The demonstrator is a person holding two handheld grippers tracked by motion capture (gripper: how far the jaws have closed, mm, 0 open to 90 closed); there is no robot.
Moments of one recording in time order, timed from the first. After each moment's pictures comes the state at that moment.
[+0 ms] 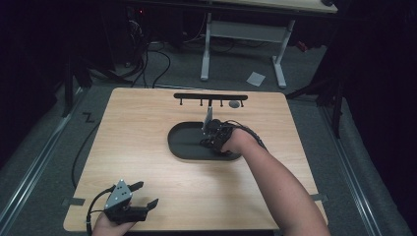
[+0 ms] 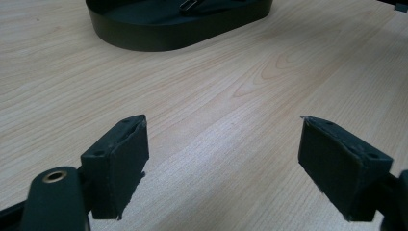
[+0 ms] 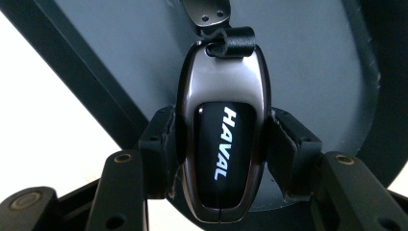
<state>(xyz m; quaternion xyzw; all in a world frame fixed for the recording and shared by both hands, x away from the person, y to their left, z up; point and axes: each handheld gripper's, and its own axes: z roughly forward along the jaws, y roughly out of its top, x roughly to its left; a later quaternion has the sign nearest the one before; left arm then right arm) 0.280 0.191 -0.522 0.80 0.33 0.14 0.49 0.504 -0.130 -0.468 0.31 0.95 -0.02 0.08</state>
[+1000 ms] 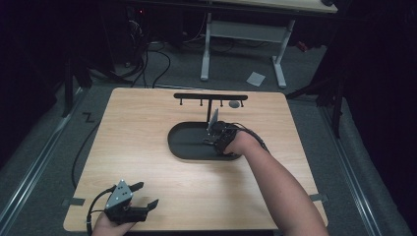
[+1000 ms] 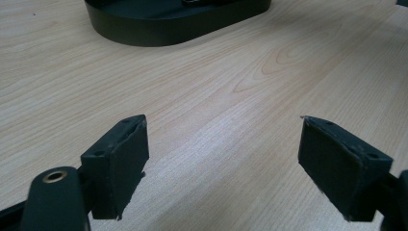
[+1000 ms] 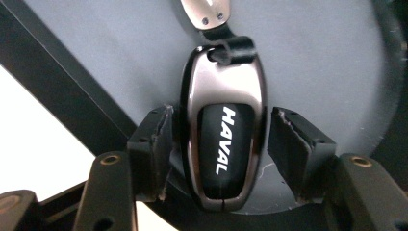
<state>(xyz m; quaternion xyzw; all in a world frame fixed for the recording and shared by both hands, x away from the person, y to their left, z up) 0.281 0.191 -0.523 0.80 0.32 0.14 0.48 0.508 -0.147 -0.479 0.34 0.94 -0.01 0.06</state>
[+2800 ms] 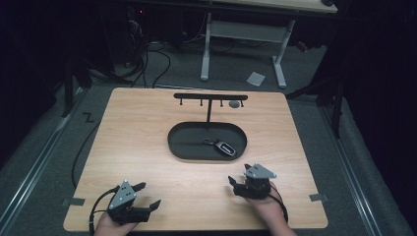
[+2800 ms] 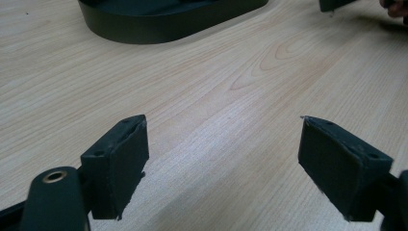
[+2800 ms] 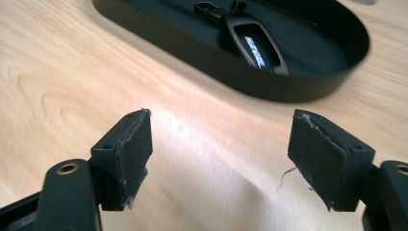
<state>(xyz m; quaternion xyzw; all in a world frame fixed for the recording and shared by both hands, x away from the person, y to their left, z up) 0.281 0.184 -0.524 0.81 0.32 0.14 0.47 0.312 -0.234 -0.526 0.41 0.78 0.38 0.27</state>
